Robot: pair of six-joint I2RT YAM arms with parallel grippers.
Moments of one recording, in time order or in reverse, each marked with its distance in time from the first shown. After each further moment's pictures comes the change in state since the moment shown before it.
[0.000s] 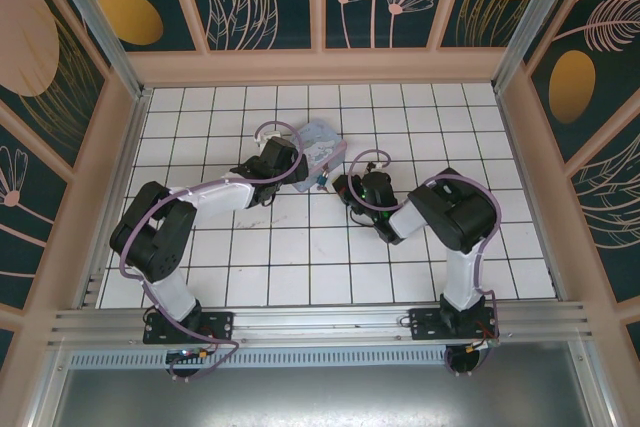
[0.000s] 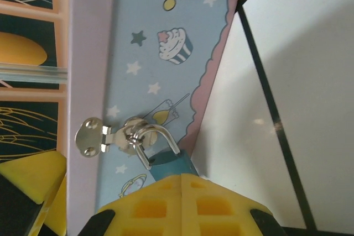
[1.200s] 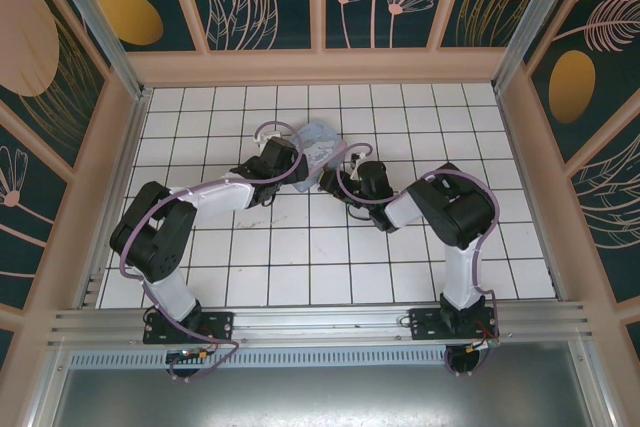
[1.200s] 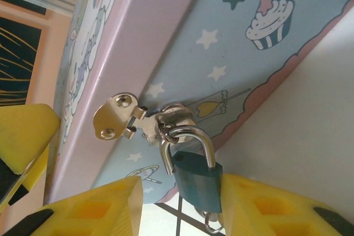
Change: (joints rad) left arm 0.000 0.000 -0.002 0.003 0.002 -0.004; right arm -0.021 0.034 0.119 -0.124 -0.189 -0.317
